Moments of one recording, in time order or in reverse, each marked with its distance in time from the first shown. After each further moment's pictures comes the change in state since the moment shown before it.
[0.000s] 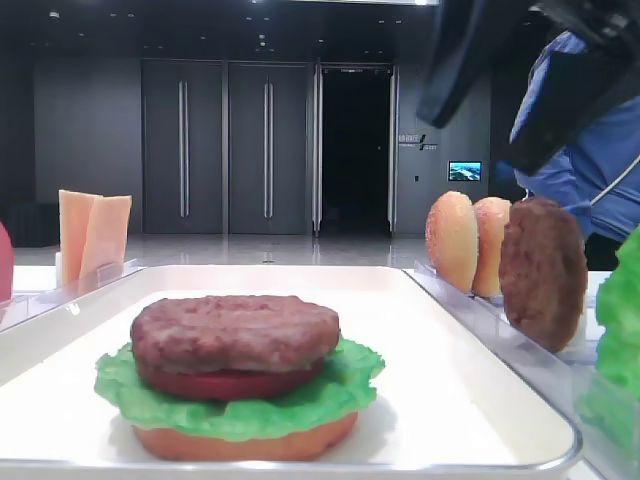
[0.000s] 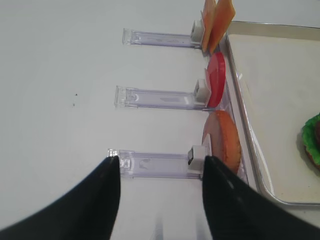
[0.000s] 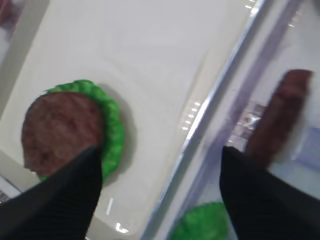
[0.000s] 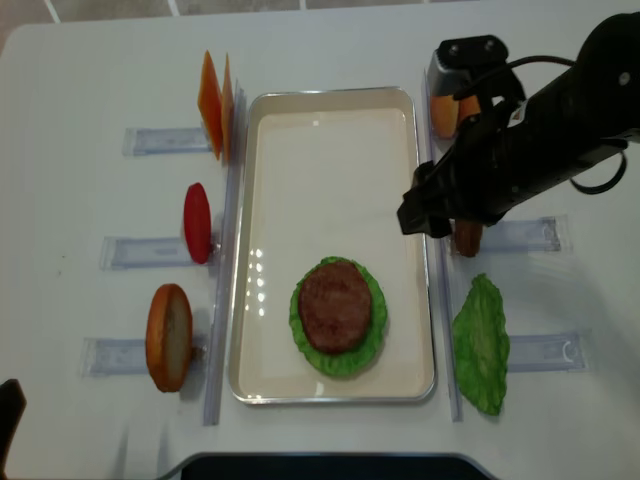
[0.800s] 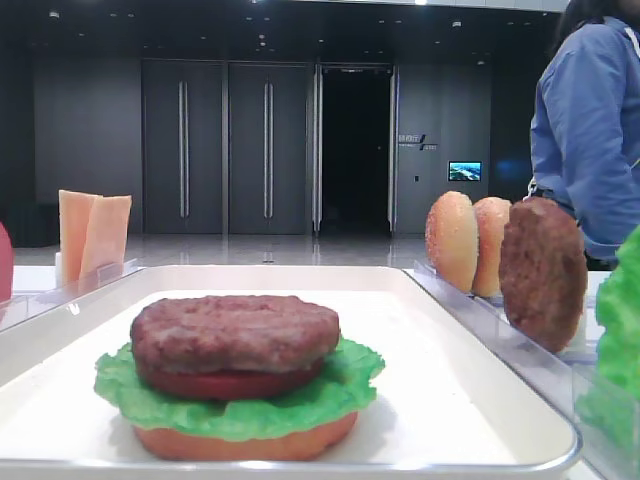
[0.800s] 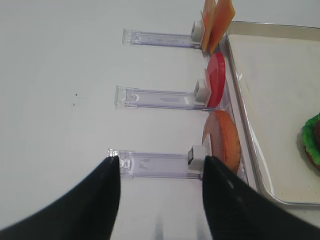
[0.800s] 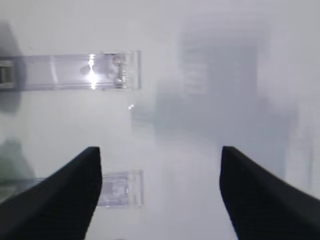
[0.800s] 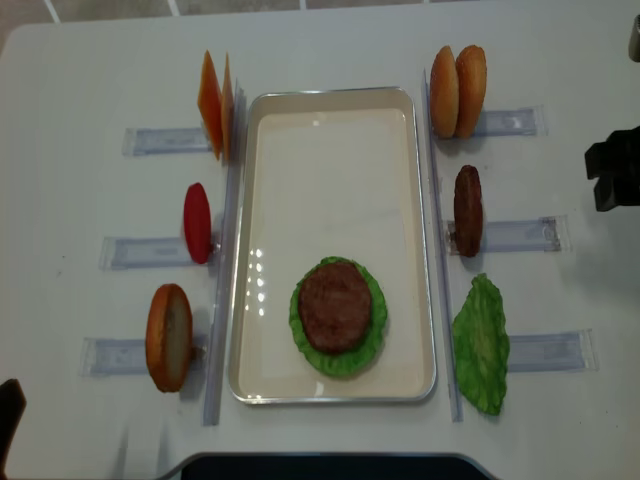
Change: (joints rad) left arm 0.000 0.000 0.000 0.000 0.000 0.000; right arm -0.443 -0.123 0.000 -0.482 0.278 0.247
